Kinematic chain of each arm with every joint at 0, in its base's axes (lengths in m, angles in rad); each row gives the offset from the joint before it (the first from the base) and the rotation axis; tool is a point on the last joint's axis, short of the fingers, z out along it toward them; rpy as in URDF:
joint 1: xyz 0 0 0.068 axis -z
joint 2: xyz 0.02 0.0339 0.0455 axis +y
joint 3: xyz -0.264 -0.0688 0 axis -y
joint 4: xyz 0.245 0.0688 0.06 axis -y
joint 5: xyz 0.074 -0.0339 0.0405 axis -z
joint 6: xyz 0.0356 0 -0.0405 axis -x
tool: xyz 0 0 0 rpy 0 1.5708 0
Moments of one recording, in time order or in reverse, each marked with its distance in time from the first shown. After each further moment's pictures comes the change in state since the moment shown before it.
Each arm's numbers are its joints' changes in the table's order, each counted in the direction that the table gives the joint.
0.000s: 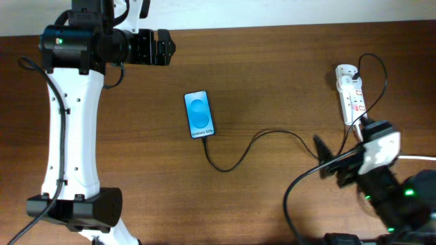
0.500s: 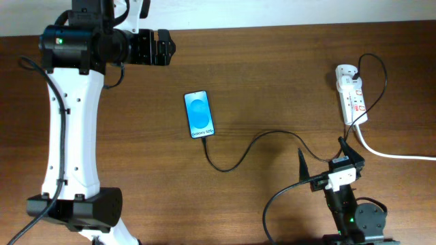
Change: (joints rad) left arm 0.000 0.000 0.000 0.000 0.000 0.000; right arm -0.095 -0.486 -0.787 0.544 0.189 0.010
